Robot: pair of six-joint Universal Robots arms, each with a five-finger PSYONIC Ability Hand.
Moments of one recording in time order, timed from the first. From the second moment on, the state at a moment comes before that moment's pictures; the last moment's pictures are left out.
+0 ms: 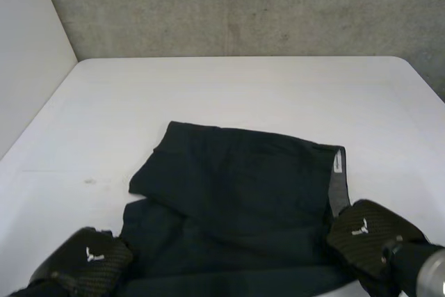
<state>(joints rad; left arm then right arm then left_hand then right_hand) 4.17 -1.33 -2.06 2.68 -1.59 3.58 1.96 -1.72 1.89 0.60 1.40 2.33 1.16 1.20 1.19 1.20 0.96 0.97 1.17 1.18 1.19 0.98</state>
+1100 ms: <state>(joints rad) 4.24 -2.17 -1.26 2.97 -1.61 3.58 1.91 -1.14 1.39 0.39 1.47 2.72 1.16 1.20 1.19 1.20 0.96 0.64 0.74 0.74 0.73 0.58</state>
